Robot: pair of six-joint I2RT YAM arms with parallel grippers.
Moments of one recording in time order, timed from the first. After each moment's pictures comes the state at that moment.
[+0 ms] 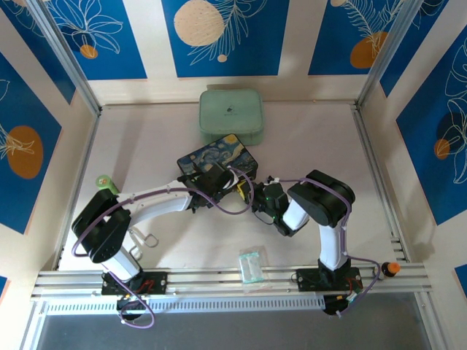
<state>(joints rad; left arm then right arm) -0.86 1.62 1.02 -0.47 -0.42 0.26 0.65 1.95 0.42 1.21 -0.09 1.62</state>
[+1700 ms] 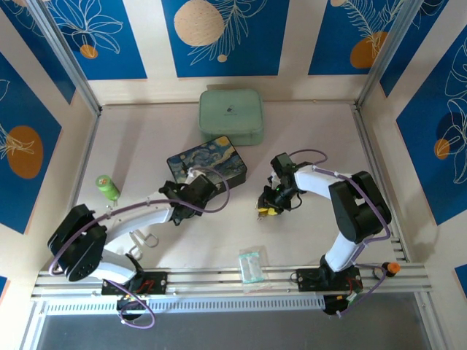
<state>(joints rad) -0.81 1.42 0.82 -0.61 -0.62 -0.35 0.42 1.69 0.91 -0.68 -0.43 0.58</state>
